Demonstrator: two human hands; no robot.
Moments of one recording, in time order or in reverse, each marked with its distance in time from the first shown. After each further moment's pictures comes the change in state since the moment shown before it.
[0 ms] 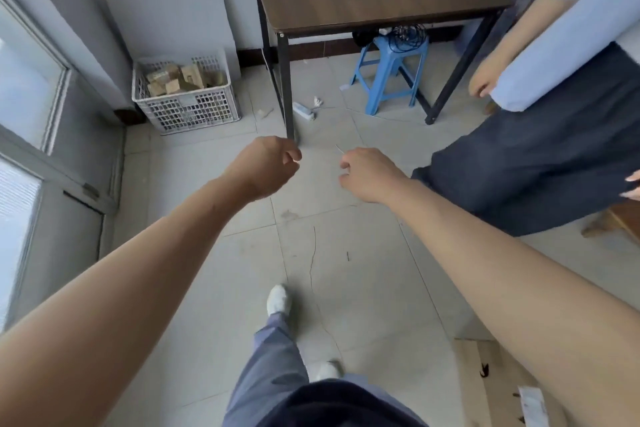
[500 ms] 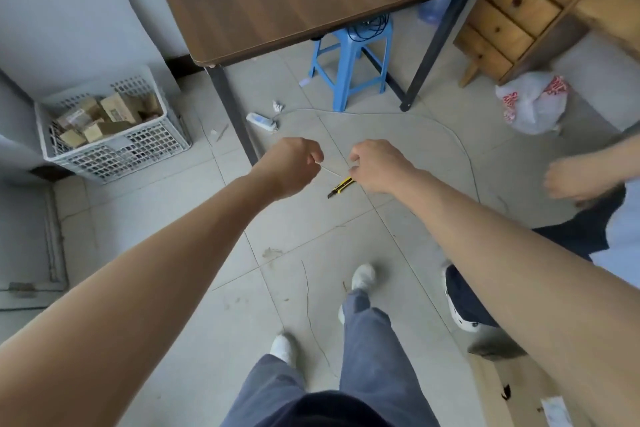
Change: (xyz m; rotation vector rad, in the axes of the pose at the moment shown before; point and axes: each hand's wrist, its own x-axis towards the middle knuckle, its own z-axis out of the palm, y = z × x) left_hand 0.303 0.018 0.022 -0.014 -0.237 0.145; right_hand 0.242 0.100 -0.077 0.043 0.000 0.249
